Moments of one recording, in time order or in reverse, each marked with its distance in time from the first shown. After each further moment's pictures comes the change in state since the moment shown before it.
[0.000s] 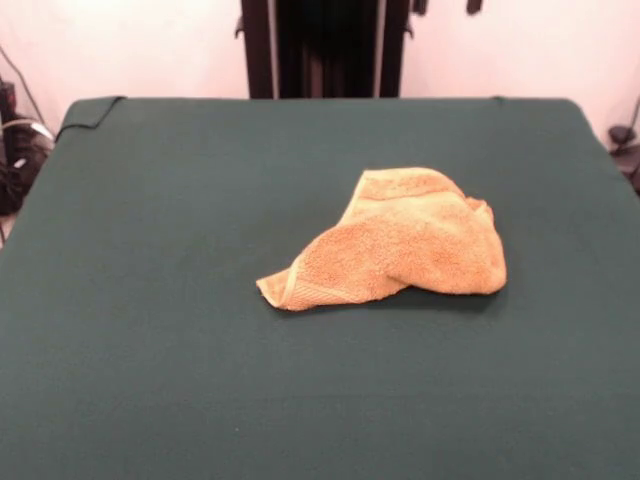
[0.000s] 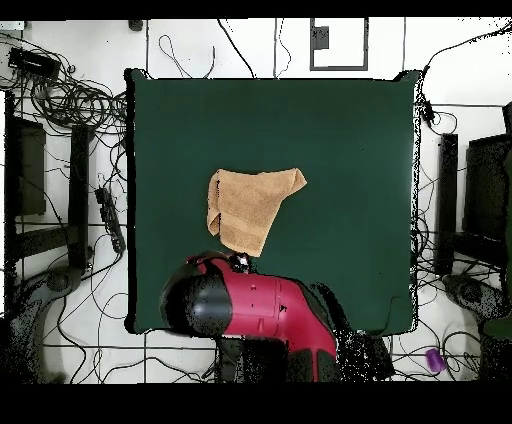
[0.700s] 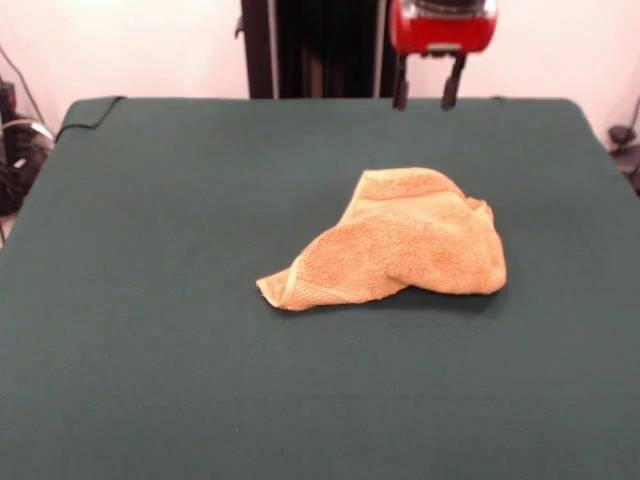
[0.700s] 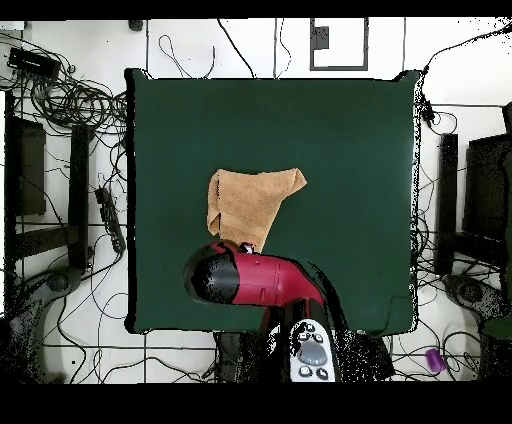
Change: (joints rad) arm 0.003 0.268 -0.018 -0.057 0.012 -0.175 0.000
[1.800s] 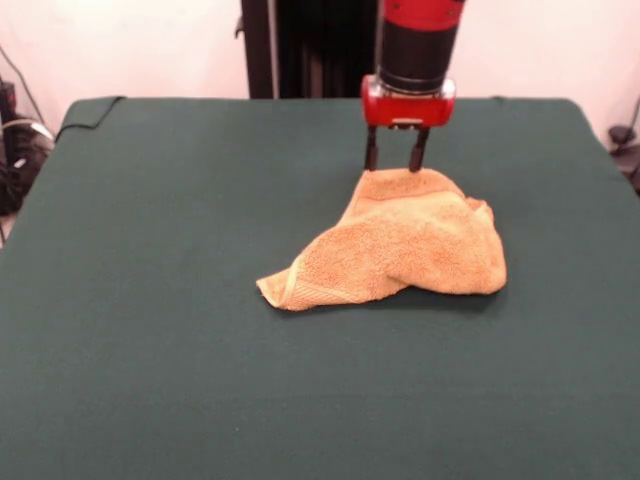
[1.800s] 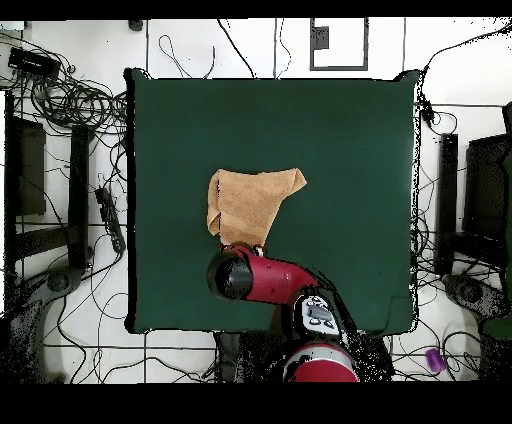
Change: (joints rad) arm -0.052 0.217 0.000 -0.005 0.009 -0.245 0.000
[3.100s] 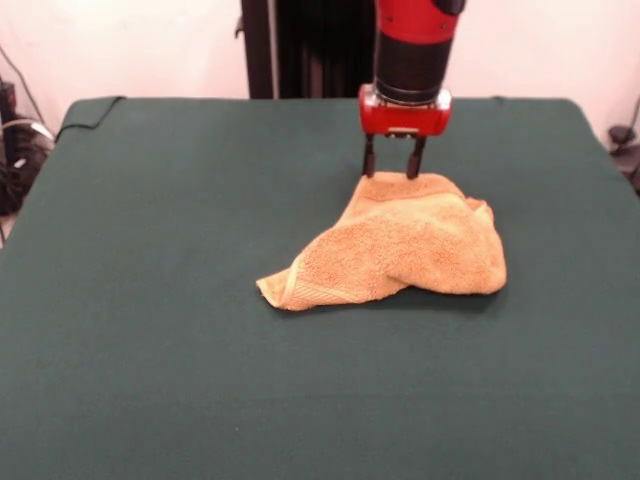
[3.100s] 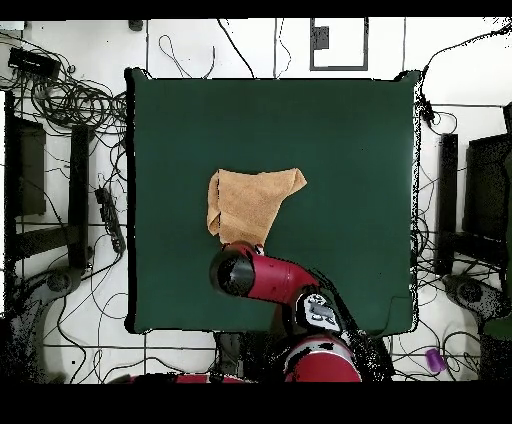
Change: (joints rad) arm -0.004 0.024 0.000 -0.004 0.056 0.004 0.000
